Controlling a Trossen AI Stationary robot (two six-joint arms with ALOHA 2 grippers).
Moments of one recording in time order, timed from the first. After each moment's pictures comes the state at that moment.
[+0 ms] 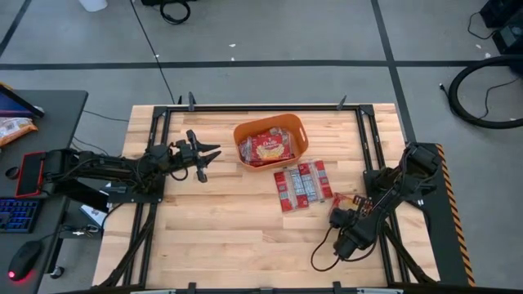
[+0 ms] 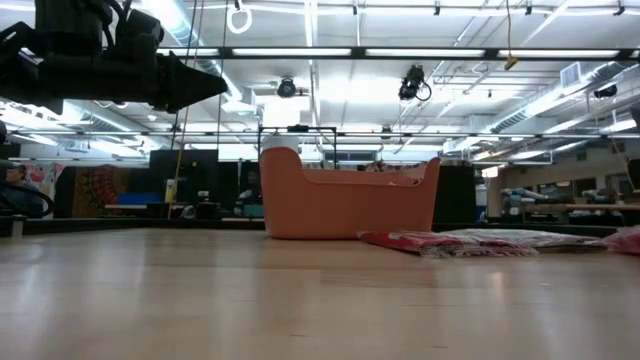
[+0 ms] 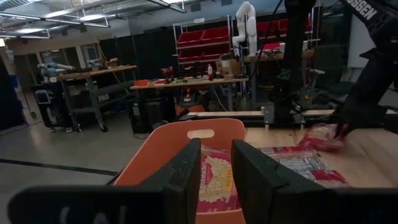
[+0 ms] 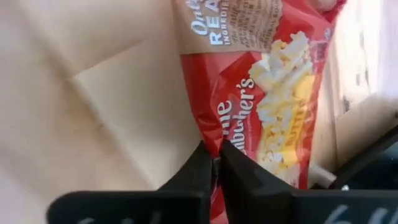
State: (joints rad) left arm 0.19 0.91 0.09 0.94 -0.14 0.12; right arm 0.84 1.73 0.90 -1.07 0.07 1.31
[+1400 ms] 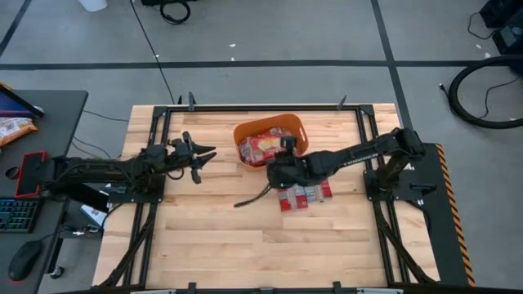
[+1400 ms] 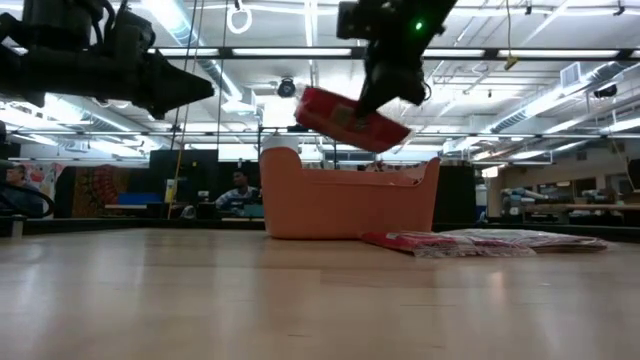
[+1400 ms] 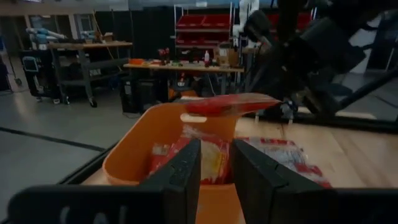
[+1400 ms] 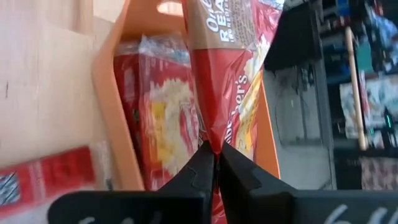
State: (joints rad) left arm 0.19 0.67 0.09 0.63 -0.14 -0.01; right arm 0.15 1.73 1.37 -0.72 0.81 -0.16
